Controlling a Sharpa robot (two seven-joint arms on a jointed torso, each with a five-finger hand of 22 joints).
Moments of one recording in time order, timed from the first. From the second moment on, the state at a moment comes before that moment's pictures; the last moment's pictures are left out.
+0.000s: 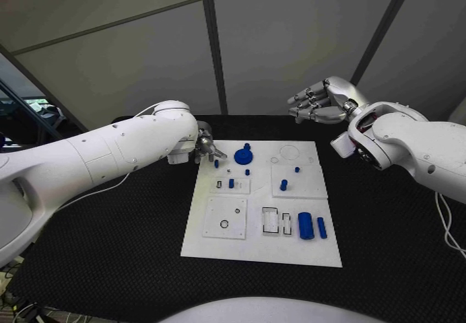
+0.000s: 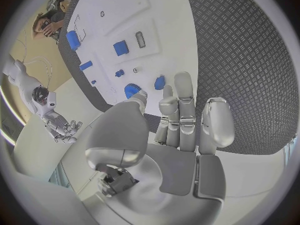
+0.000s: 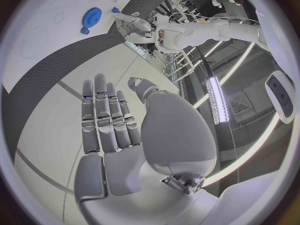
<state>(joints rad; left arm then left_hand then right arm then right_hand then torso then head) 1.27 -0.54 0.03 1.08 -1.17 0.26 -0.57 1.08 -0.06 0.12 0.28 0.15 0.95 0.07 0.50 0.64 1.27 0.00 1.09 1.00 1.42 -0.06 0.58 0.78 0.06 1.36 0.05 1.35 1.27 1.28 -0.74 0.07 1.35 -0.84 -0.30 0.16 1.35 -0.14 0.34 0.09 0.42 0.96 0.21 0.07 0.07 1.15 0.14 0.14 0.08 1.28 0.08 0.11 0.41 0.17 0.88 0.19 0.46 0.28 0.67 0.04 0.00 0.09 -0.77</state>
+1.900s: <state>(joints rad) 1.27 -0.52 0.03 1.06 -1.17 0.29 -0.56 1.33 0.01 0.31 0.16 0.15 0.94 0.06 0.48 0.61 1.26 -0.01 1.07 0.98 1.42 -0.06 0.58 0.79 0.06 1.37 0.05 1.34 1.28 1.28 -0.74 0.07 1.34 -0.84 -0.29 0.16 1.35 -0.14 0.34 0.09 0.42 0.96 0.21 0.07 0.07 1.15 0.14 0.14 0.08 1.28 0.08 0.11 0.41 0.17 0.88 0.19 0.45 0.27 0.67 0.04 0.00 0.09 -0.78</state>
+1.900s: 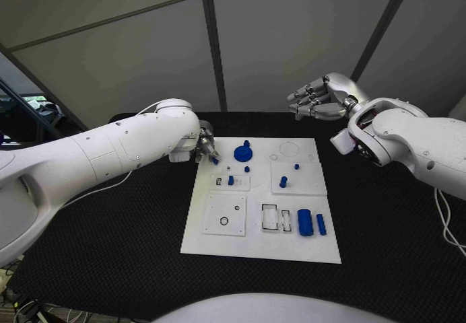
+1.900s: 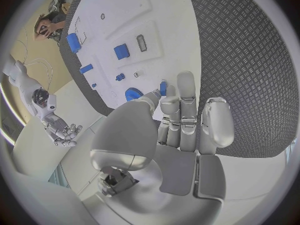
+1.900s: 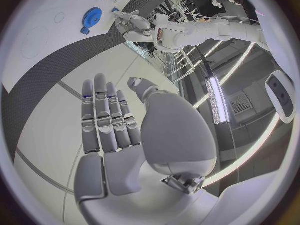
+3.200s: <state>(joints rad) 1.21 -0.77 0.03 1.45 -1.10 0.10 -0.54 1.27 -0.08 0.47 0.14 0.15 0.94 0.06 0.53 0.64 1.29 -0.02 1.07 0.98 1.43 -0.07 0.62 0.81 0.06 1.39 0.05 1.35 1.31 1.28 -0.74 0.07 1.34 -0.84 -0.29 0.16 1.35 -0.13 0.34 0.09 0.42 0.96 0.21 0.07 0.07 1.15 0.14 0.14 0.08 1.28 0.08 0.11 0.41 0.17 0.88 0.19 0.45 0.27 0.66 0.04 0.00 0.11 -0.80</state>
